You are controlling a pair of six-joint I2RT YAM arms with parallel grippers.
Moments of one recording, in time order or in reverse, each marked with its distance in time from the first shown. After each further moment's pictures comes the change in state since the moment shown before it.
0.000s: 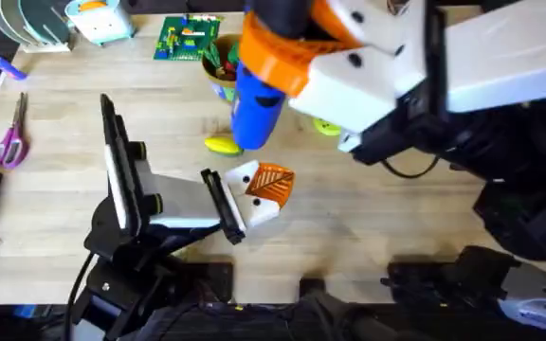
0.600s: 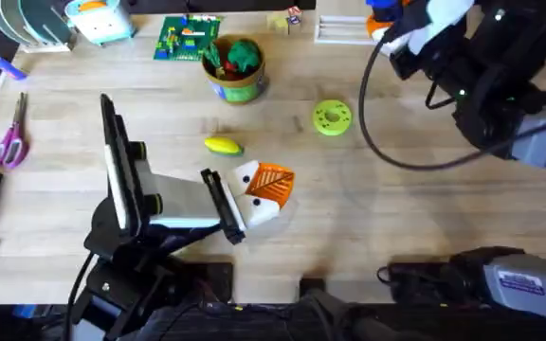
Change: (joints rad) left arm 0.000 0.000 0.000 0.000 0.000 0.000; right arm -0.667 0.384 0.020 -0.198 0.212 -0.826
